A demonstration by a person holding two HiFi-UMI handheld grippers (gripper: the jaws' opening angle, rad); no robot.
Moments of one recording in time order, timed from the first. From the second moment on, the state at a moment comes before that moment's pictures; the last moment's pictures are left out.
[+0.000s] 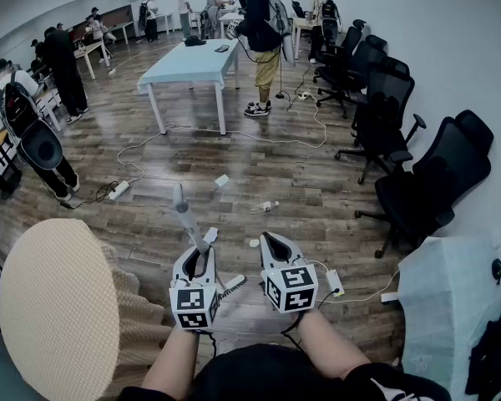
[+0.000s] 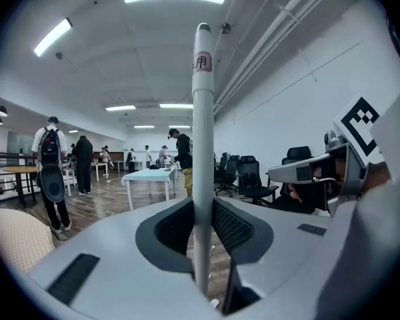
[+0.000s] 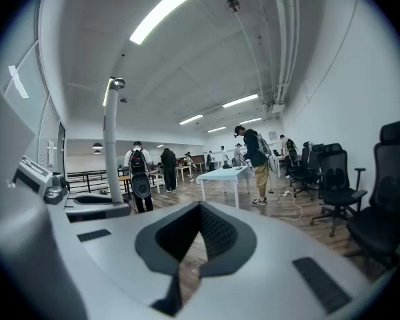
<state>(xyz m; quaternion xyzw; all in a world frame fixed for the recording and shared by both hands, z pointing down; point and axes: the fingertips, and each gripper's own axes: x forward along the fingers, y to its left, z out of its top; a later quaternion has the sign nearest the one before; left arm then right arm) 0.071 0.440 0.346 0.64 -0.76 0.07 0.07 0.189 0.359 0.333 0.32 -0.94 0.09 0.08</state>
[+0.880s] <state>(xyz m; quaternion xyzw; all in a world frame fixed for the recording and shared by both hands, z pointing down) 0.020 0.433 0.380 0.66 -0.74 0.08 0.09 0.142 0.349 0.365 0.33 -0.93 0.13 0.08</state>
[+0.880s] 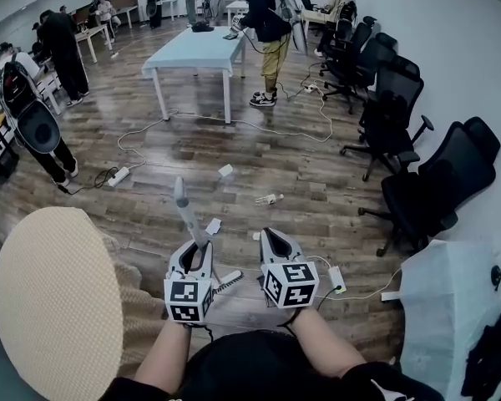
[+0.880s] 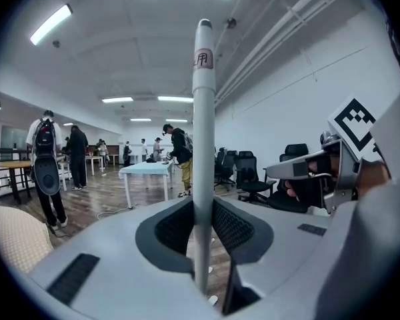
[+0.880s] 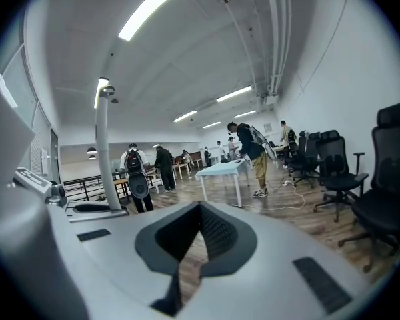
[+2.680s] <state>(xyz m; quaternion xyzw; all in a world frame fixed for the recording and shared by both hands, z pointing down) -0.168 0.269 0.449 0.49 -0.84 0.11 0.19 0.015 0.079 0.435 0.22 -0.93 0.24 0.15</state>
